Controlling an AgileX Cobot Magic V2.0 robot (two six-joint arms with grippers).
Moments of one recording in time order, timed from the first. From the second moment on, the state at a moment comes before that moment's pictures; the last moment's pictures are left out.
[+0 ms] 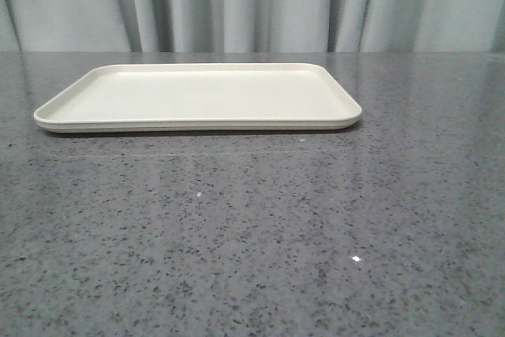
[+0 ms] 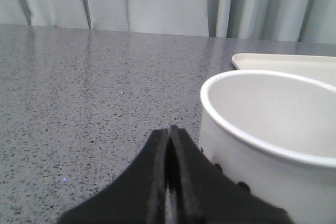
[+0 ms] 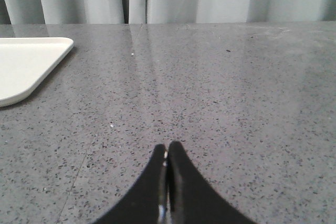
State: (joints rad) left arm -0.01 0.00 0.00 0.06 0.17 -0.20; right arm 0.05 -0.01 0.03 0.01 0.15 0.07
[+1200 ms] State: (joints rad) left arm -0.01 0.00 0.00 0.06 0.17 -0.20; right arm 0.05 -0.01 0.03 0.01 0.08 0.07
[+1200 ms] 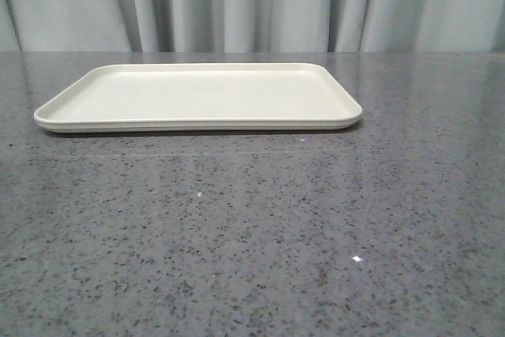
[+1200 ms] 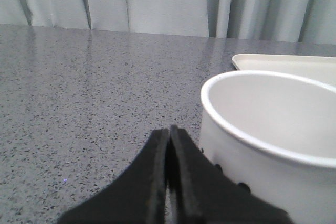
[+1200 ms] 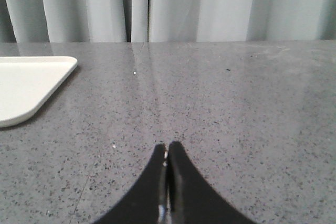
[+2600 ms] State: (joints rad) left arm -0.01 0.51 -0.88 -0.16 1.17 -0.10; right arm 0.05 0.46 -0.76 0.00 0.90 0.07
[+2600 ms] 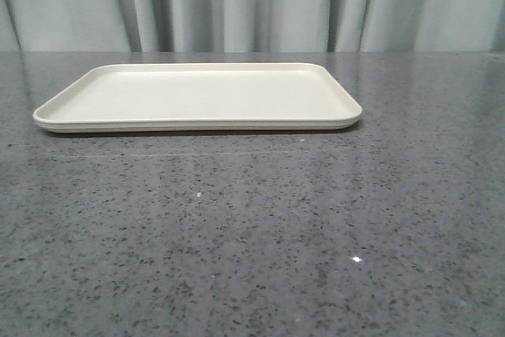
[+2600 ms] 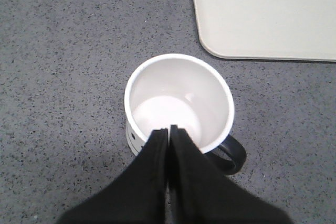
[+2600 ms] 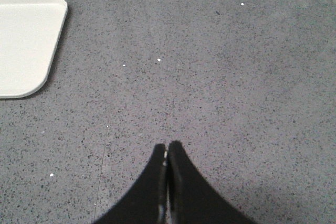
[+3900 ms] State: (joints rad) left arm -0.01 0.66 -0.88 -0.18 1.13 -0.02; right arm 0.05 0.46 -0.76 0.01 0.91 0.07
